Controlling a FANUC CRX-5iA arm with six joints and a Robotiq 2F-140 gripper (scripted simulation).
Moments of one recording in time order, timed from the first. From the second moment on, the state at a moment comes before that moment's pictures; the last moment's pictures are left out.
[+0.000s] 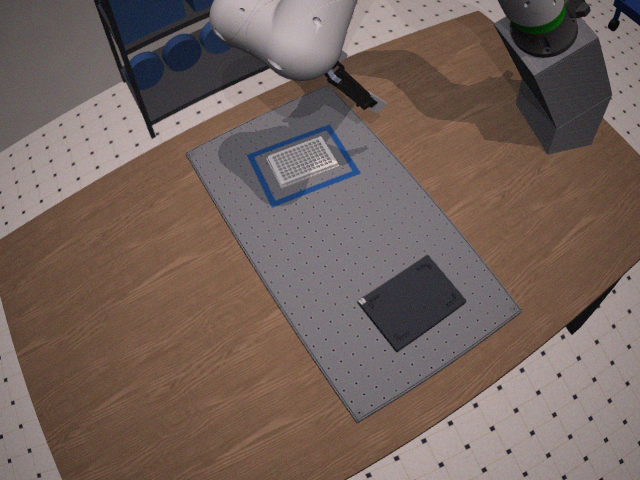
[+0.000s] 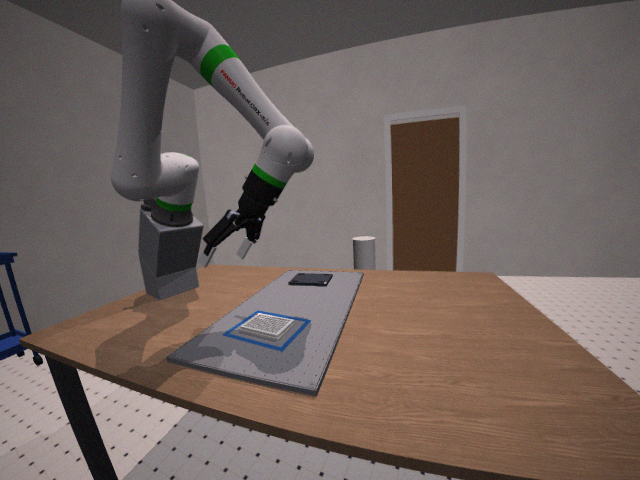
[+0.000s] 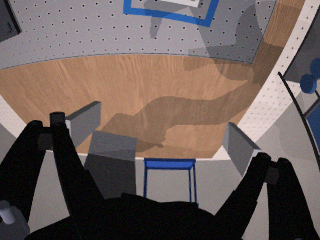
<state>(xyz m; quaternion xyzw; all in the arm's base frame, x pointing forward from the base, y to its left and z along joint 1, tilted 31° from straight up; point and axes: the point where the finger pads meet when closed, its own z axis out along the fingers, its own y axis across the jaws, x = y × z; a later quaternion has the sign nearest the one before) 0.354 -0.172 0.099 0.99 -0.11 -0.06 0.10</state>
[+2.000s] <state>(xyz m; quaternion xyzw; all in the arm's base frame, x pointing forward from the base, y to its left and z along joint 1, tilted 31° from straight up) 0.519 -0.210 0.071 0.99 -0.10 0.05 0.04</state>
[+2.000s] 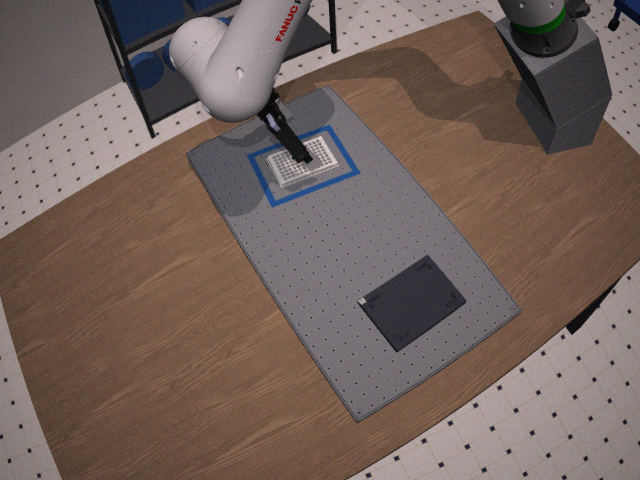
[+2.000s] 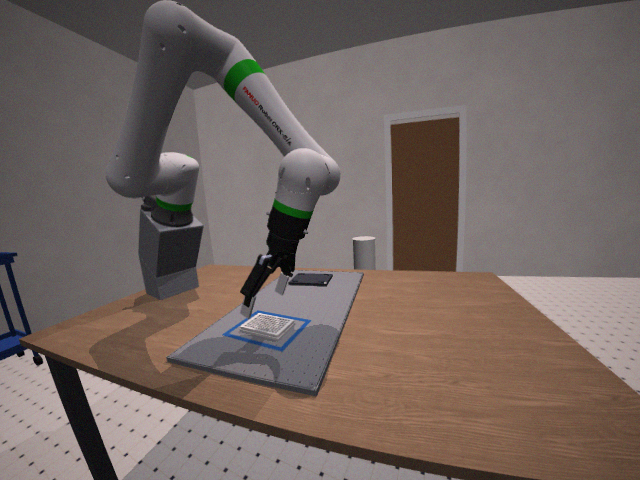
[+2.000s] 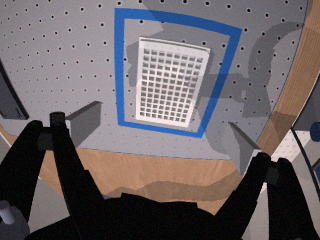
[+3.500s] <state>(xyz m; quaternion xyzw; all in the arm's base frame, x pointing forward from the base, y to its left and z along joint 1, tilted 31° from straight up) 0.545 -0.219 0.027 0.99 -0.10 0.05 0.04</state>
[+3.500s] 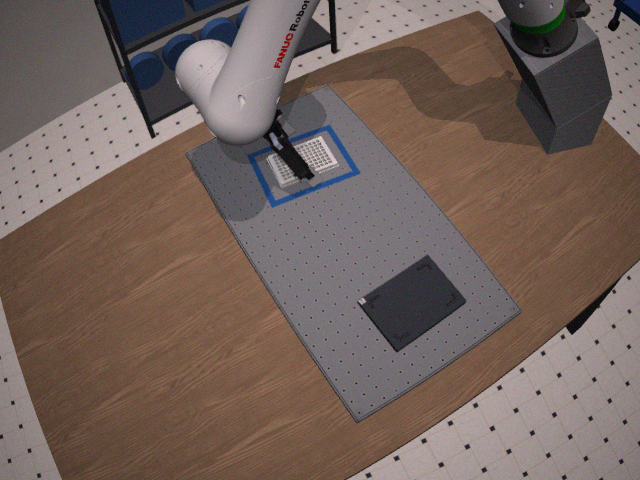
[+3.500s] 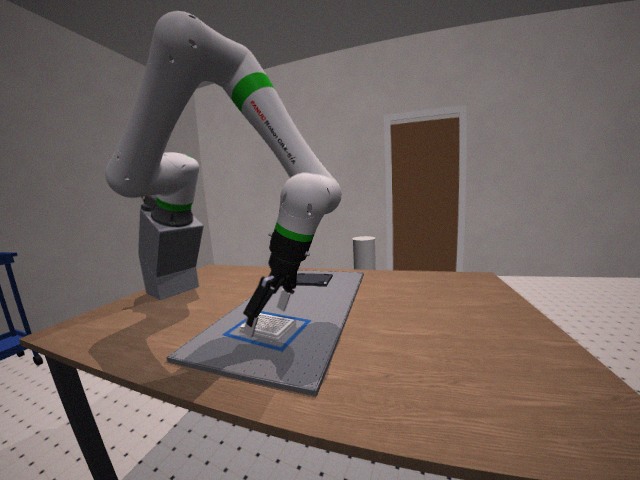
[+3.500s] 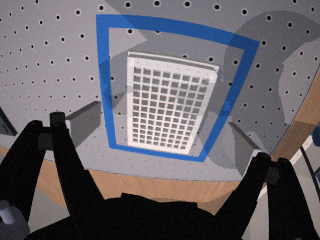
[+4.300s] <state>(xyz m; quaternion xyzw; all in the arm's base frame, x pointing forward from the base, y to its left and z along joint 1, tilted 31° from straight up) 0.545 -0.219 0.027 0.99 -0.10 0.05 0.04</state>
